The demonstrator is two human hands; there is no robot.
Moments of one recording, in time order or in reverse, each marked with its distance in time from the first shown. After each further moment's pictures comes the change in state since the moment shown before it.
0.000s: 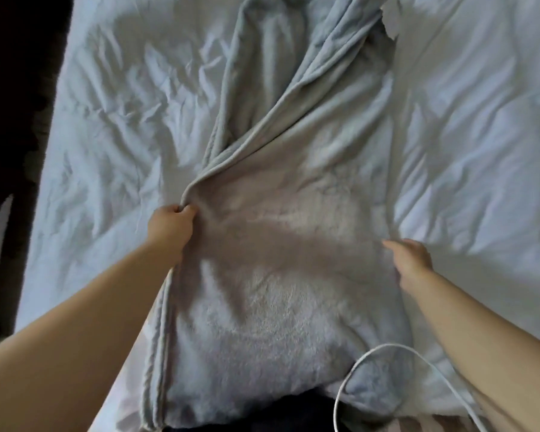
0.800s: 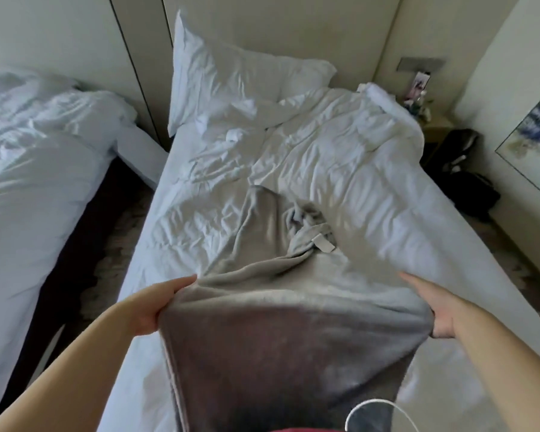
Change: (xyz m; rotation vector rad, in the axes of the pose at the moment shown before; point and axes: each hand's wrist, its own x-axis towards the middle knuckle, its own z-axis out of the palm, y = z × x) left_hand -0.161 0.030 -0.205 -0.347 -0.696 -0.018; right_hand -0.209 -0.018 -0.221 0.477 -0.547 0.054
